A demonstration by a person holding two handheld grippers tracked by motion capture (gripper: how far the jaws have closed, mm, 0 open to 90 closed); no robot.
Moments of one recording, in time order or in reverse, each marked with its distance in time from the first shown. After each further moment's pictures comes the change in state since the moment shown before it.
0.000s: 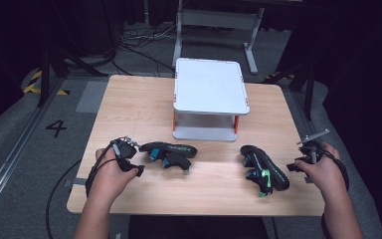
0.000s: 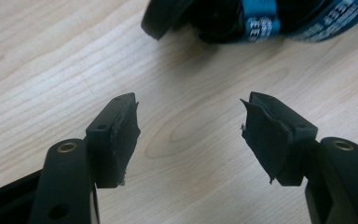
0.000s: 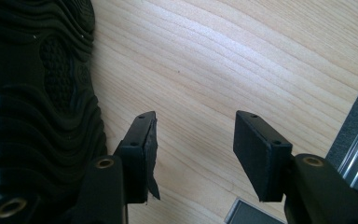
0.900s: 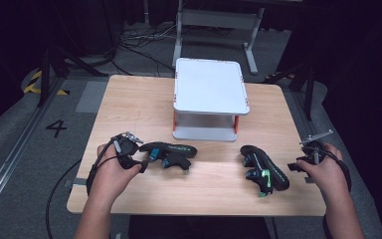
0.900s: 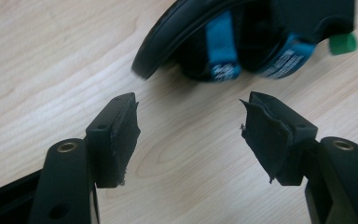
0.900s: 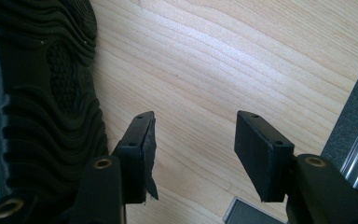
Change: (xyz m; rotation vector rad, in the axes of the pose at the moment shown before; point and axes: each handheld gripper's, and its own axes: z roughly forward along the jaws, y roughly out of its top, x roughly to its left) left arm -0.012 0.012 -0.016 -0.089 -0.030 0.028; right arm 0.000 -0.003 -0.005 -0.034 -0.004 0.007
